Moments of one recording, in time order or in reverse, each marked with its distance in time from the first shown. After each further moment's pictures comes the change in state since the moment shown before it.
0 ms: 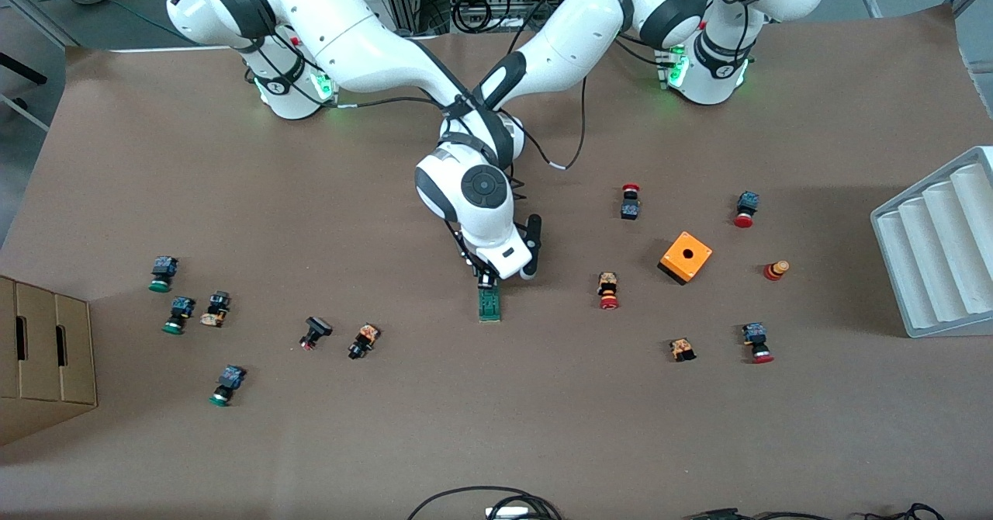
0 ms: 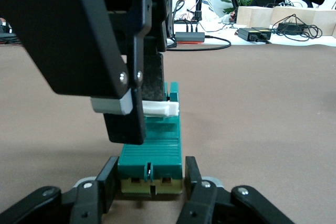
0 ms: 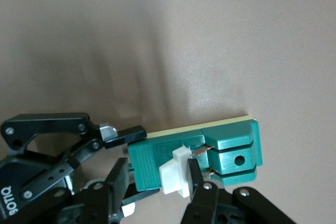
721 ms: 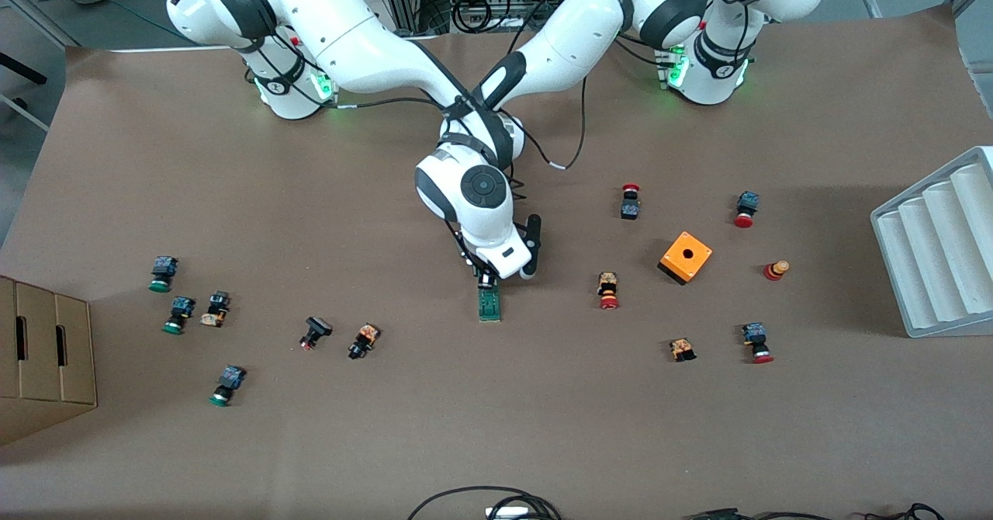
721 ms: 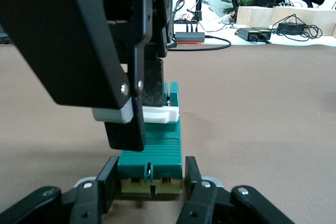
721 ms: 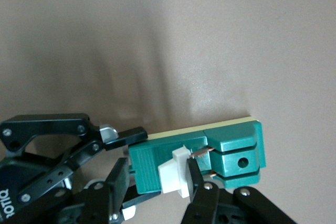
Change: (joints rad) left arm 0.000 0.000 0.000 0.000 0.000 0.000 0.000; right arm 0.000 0.001 0.001 -0.011 0.000 0.014 0.000
